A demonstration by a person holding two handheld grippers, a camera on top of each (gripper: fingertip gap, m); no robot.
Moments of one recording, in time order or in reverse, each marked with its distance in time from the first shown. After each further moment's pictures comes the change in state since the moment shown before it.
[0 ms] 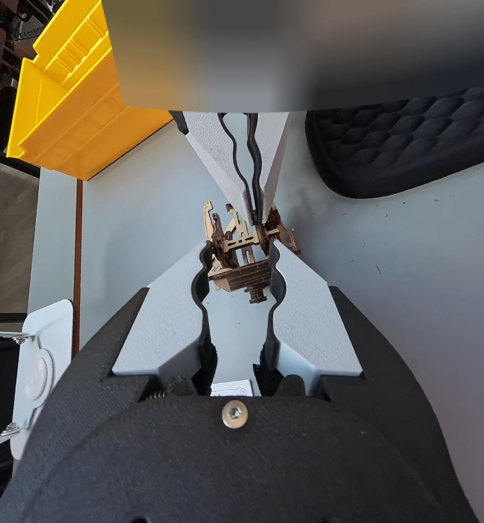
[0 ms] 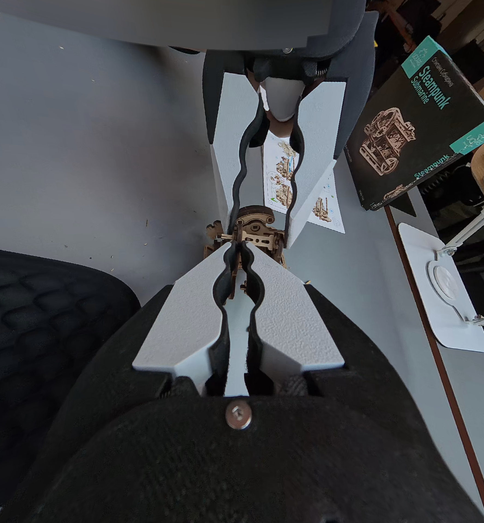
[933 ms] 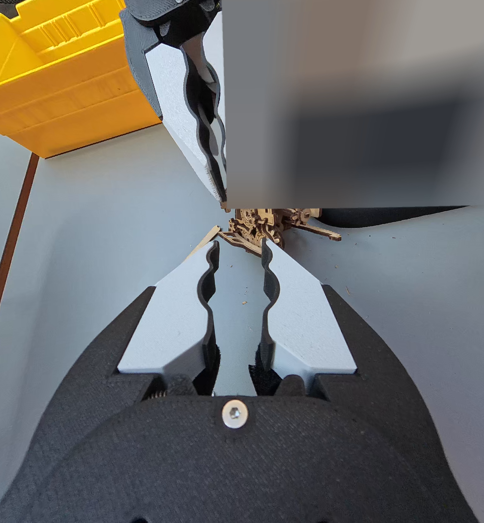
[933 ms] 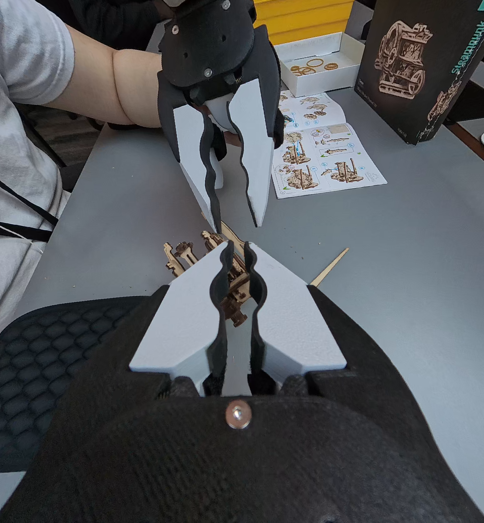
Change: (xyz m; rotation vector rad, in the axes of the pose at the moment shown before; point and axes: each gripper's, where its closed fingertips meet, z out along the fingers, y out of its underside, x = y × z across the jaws) left arm 0.004 -0.002 -0.003 0.111 0.102 -0.241; right arm 0.017 0.005 -0.019 0.093 -0.162 0.527
